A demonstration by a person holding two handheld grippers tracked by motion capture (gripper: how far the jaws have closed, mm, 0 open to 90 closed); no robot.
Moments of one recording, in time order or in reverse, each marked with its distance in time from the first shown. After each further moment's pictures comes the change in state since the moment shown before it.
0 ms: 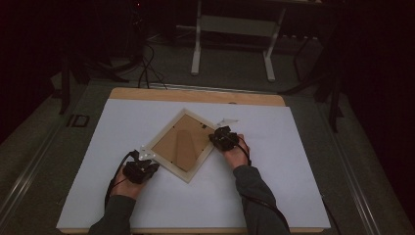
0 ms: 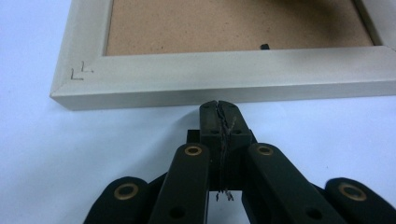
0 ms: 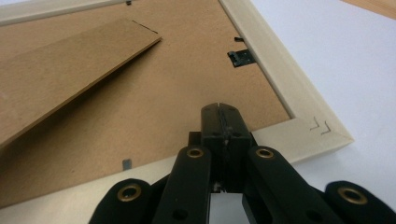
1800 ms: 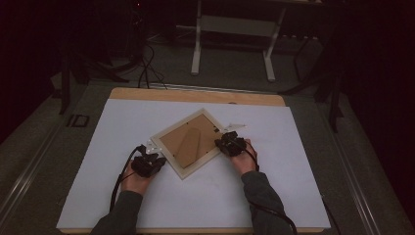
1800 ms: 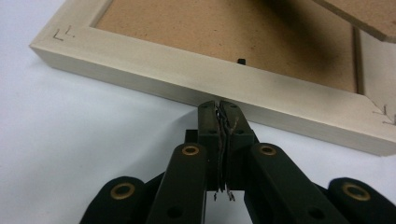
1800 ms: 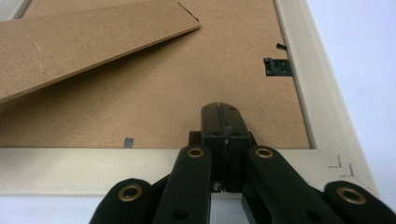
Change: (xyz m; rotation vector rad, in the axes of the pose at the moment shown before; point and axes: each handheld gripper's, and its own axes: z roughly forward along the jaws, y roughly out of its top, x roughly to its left) left arm -0.002 0.019 0.021 -0.048 0.000 -0.039; right arm -0.007 -0.019 -0.019 0.031 0.012 0.005
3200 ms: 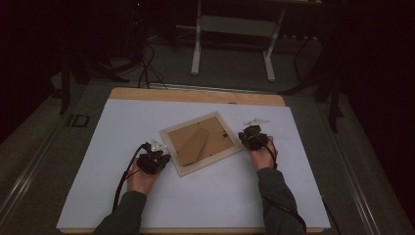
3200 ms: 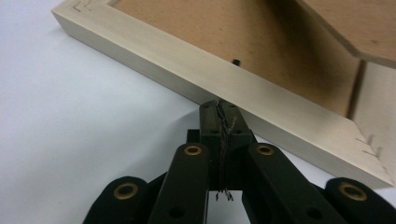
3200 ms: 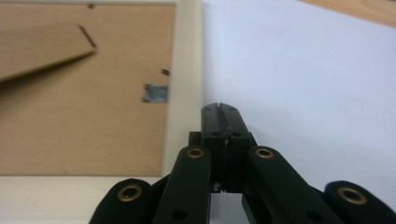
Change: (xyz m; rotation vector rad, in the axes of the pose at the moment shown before) left arm -0.008 0.010 0.010 -0.021 0.005 -0.022; right arm -0.059 -0.013 -0.032 -0.009 -0.195 0.136
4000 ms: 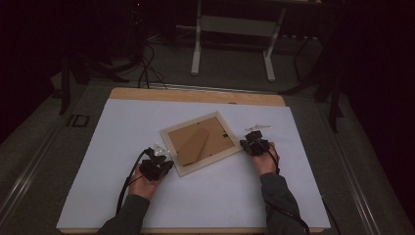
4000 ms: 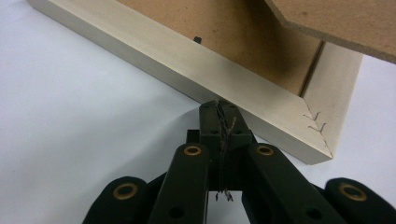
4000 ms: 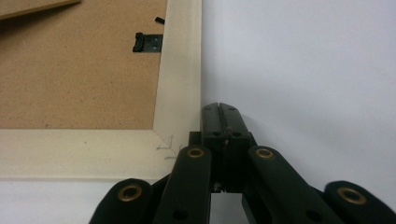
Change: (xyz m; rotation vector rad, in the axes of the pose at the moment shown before) left arm -0.016 -0.005 -0.006 0.034 -0.024 -0.035; right arm -0.004 -0.021 0.005 0.069 0.036 0.014
